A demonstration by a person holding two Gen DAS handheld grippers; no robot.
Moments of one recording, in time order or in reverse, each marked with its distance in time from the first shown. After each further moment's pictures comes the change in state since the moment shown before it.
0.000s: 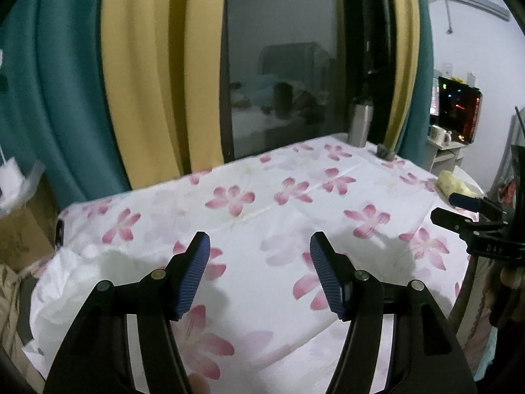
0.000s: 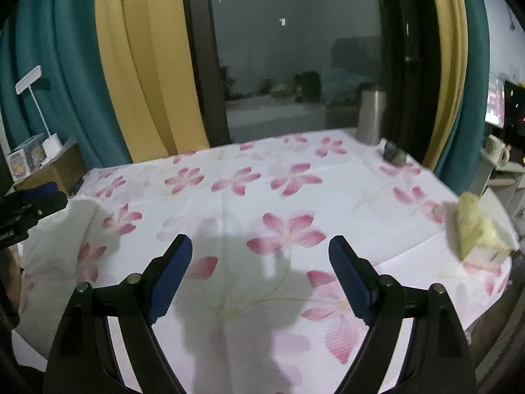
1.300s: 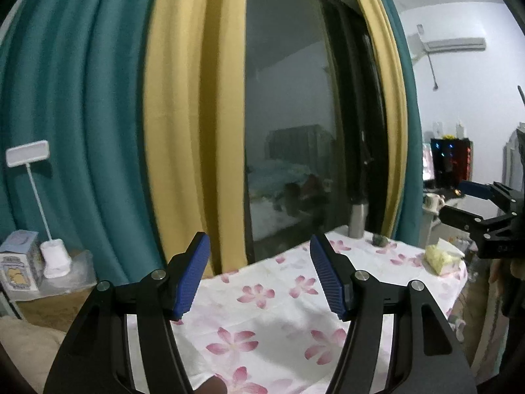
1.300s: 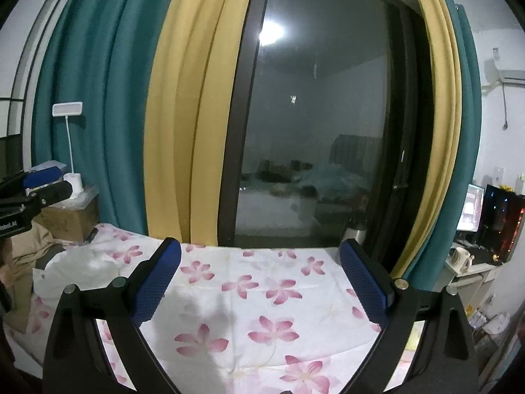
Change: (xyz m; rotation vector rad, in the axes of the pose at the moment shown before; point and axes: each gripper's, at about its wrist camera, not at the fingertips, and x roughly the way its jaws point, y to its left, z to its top) left arm -0.152 0.014 0.062 0.025 -0.376 0.066; right arm -0.141 0.076 0.083 -0.202 -0.354 -0.082
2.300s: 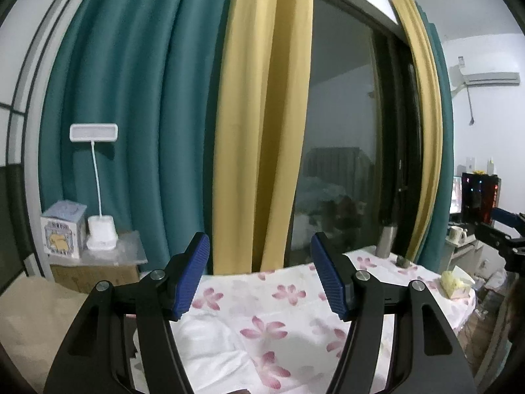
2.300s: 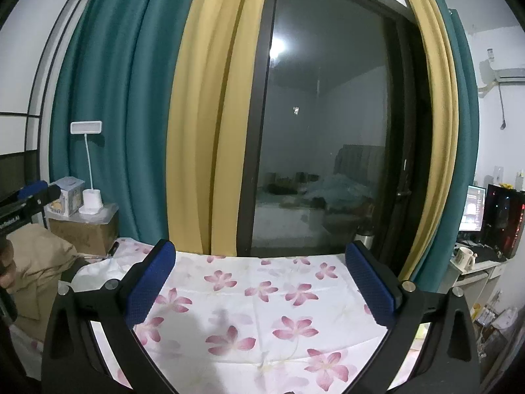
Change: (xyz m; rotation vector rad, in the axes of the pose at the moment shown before) left arm -0.072 0.051 -0.018 -0.142 -0.041 0.147; right arm -0.047 0.029 -0.001 0.030 -0.054 0.034
